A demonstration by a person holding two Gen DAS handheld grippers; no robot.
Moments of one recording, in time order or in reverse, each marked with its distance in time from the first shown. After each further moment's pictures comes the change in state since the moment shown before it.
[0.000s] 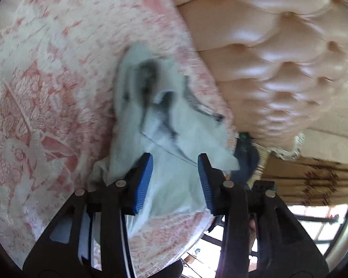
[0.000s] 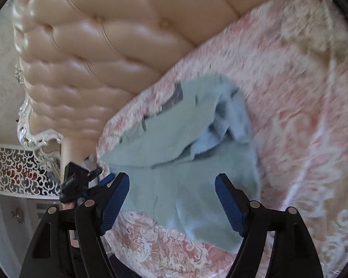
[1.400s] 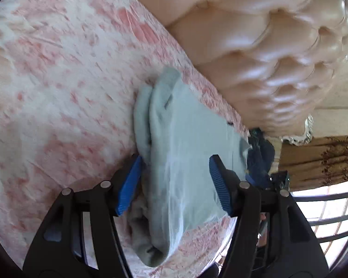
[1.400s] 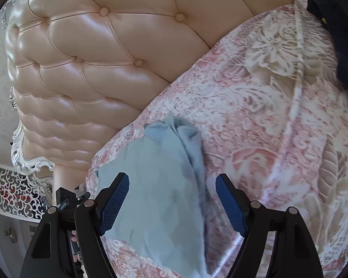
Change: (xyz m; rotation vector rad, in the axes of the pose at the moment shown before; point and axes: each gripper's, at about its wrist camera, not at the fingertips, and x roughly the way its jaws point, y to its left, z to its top) left arm -0.004 -0.005 0.019 0.223 -0.052 0.071; right arm -0.037 -0.042 0.012 0.039 -0.196 -0.034
